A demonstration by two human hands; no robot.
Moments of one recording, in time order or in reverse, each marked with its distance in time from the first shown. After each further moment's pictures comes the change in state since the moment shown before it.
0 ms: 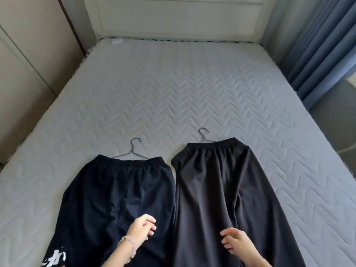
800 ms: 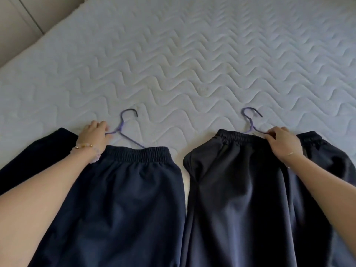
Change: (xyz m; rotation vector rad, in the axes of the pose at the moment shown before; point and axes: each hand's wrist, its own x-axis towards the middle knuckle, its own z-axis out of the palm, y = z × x) left_hand 0.362 0.041 -0.141 0.879 0.682 0.220; right_hand 0.345 -0.236 -0.109 -0.603 0.681 -0.505
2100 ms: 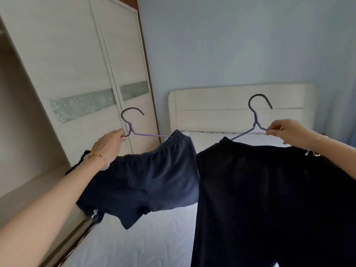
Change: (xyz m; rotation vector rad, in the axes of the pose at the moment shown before) left_hand -0.328 -0.106 -0.632 -0.209 0.601 0.103; right_hand -0.353 -0.209 -0.581 0.333 0.194 -0.511
